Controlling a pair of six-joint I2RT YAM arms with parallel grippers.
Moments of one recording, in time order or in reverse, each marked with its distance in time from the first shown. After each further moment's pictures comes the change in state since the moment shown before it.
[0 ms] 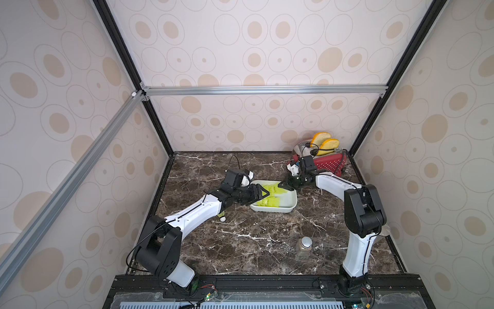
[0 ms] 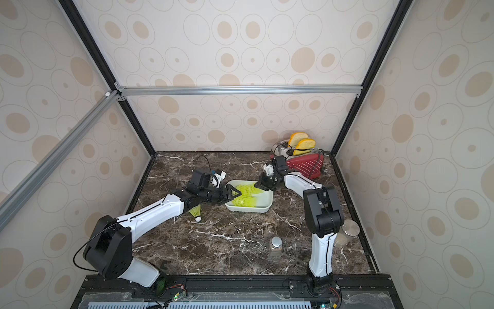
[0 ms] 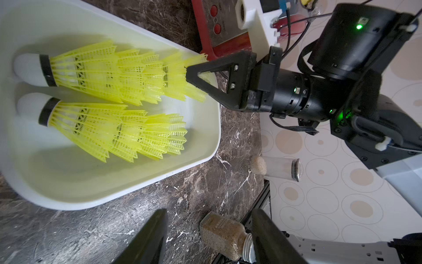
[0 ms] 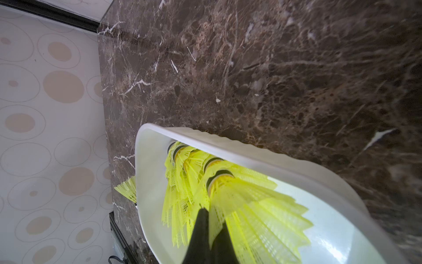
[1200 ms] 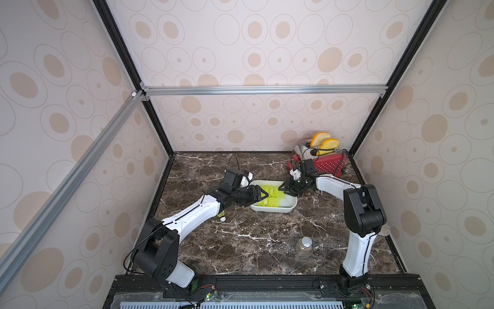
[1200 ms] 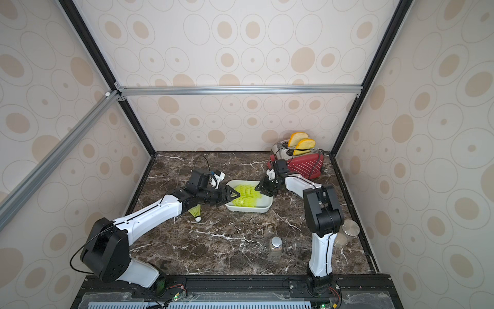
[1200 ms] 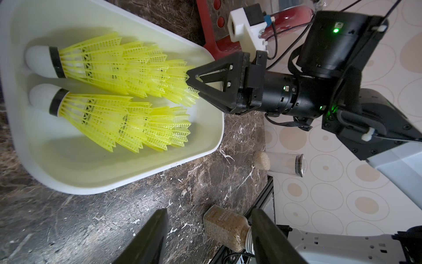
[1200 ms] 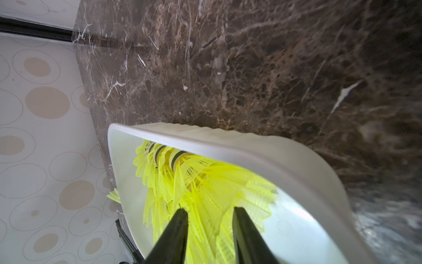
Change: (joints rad) left arm 0.000 -0.026 0.000 -0.052 -0.004 0.026; right arm -0.013 -0.003 -0.024 -0.051 0.035 0.069
